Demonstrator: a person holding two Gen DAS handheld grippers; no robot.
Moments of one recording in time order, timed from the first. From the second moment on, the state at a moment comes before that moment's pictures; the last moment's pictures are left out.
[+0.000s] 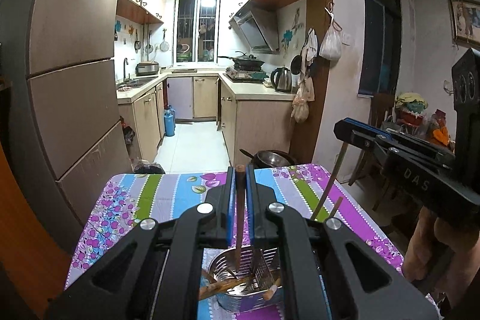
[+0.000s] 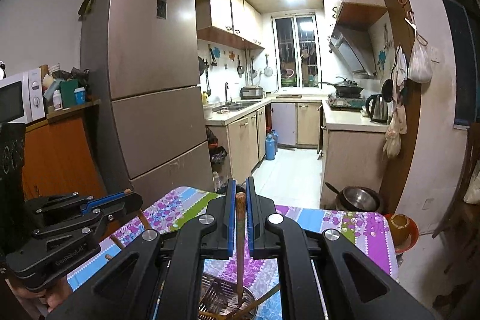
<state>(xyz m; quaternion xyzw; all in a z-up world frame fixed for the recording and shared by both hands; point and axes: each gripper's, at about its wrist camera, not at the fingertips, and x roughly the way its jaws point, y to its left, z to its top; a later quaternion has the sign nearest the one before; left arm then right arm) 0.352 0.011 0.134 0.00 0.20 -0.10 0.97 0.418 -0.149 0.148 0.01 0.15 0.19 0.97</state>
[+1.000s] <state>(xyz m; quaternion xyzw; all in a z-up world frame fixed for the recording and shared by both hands) 0.141 0.092 0.013 0.04 0.21 -0.06 0.97 0.125 -0.181 -0.042 0.06 0.21 0.18 0.96</state>
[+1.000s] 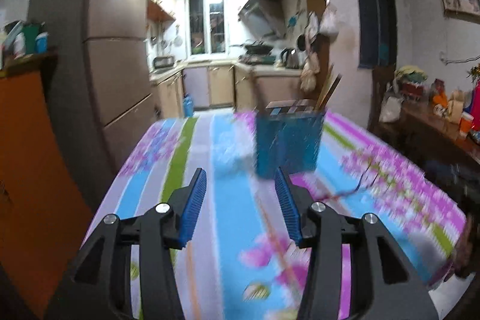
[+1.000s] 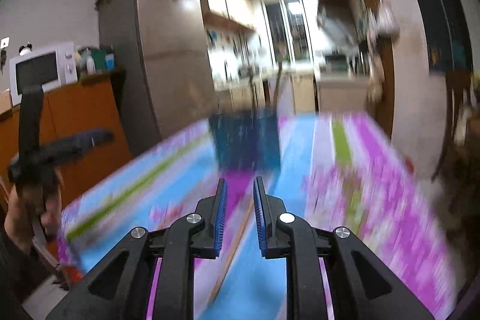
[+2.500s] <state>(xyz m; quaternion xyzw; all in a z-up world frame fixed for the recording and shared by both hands) 0.056 0.176 -0.108 0.00 0.24 -0.07 0.97 0.098 -0.023 -0.136 -0.01 0.23 0.11 0.97</state>
